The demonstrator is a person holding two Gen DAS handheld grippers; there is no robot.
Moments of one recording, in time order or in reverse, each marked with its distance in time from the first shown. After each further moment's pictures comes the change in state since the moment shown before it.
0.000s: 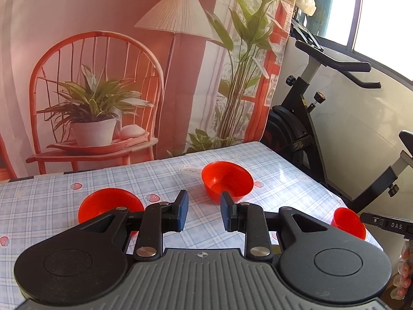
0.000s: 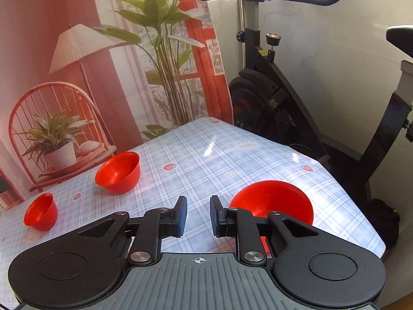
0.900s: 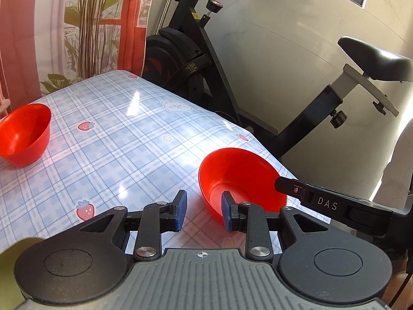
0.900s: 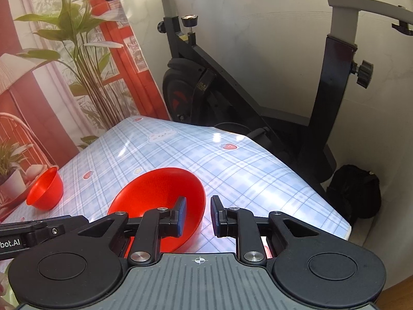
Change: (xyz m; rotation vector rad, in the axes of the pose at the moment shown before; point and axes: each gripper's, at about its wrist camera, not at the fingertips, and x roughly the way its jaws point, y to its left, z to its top) left arm 0.157 -0.222 -0.073 0.168 0.267 -0.310; right arm 0.045 -0.125 -0.034 0.200 -0.004 -0.131
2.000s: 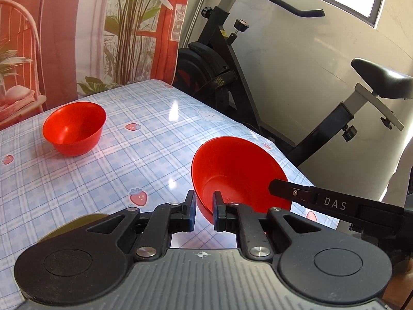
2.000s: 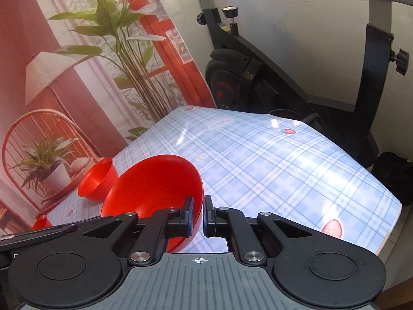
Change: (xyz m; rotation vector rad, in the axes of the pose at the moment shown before) left arm -0.070 0.034 -0.017 -0.083 -0.066 0.089; right arm -0.021 0.060 -0.011 0.004 0.046 0.213
